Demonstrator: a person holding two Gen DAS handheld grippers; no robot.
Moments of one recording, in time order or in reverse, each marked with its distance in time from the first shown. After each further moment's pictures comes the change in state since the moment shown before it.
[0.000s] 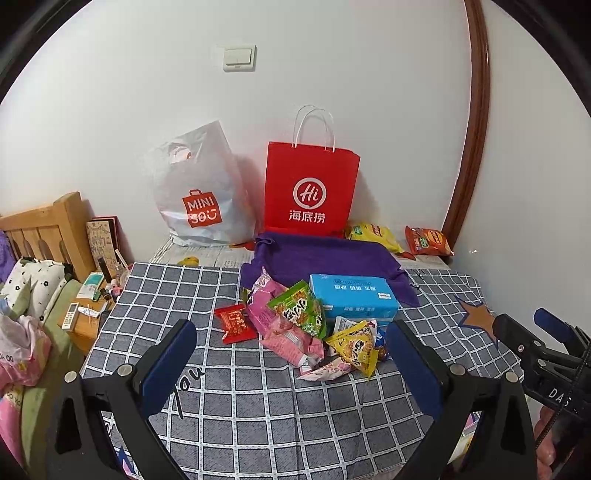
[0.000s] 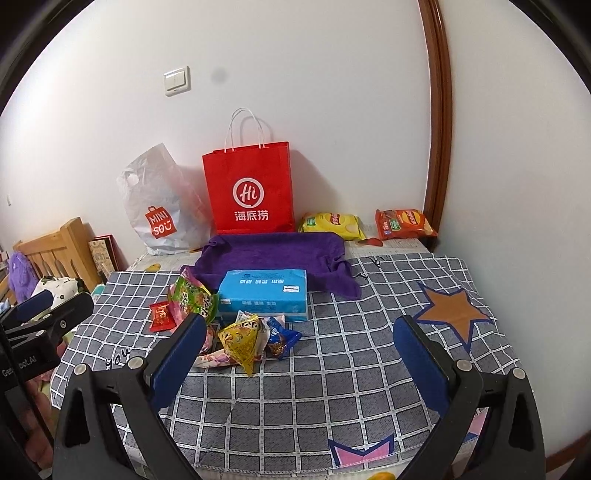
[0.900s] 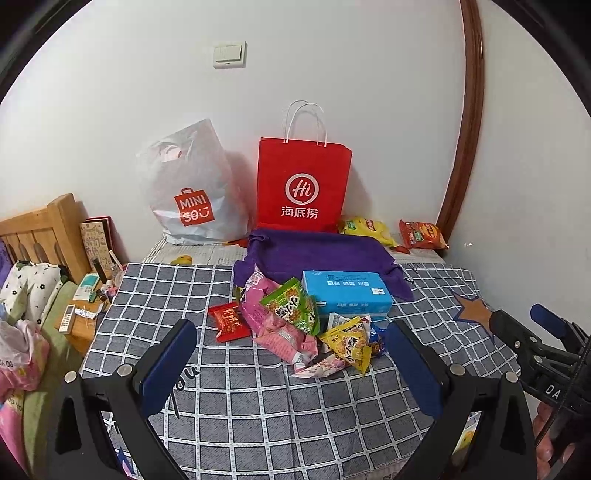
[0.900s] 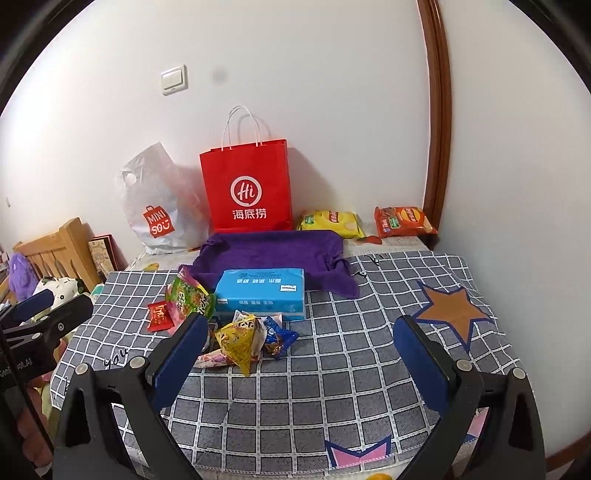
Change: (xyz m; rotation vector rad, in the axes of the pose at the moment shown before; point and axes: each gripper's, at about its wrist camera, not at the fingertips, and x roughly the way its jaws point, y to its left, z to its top) left arm -0.001 -0.007 0.004 0.020 0.020 -0.021; right arm 0.000 -0.006 0.004 0.010 0.008 0.004
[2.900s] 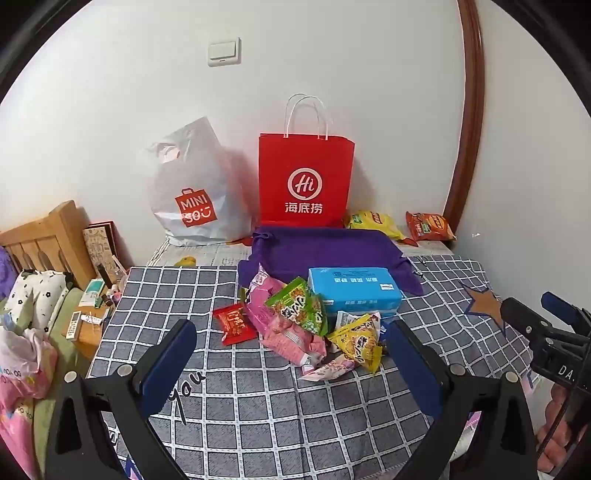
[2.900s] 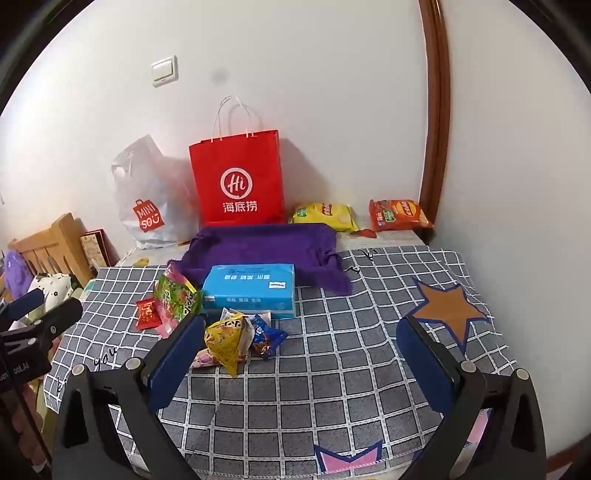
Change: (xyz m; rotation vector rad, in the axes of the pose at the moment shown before) left arm 0.012 -0.001 0.013 0.042 0.029 0.030; right arm 0.016 -0.009 0.009 0.011 0.038 -0.018
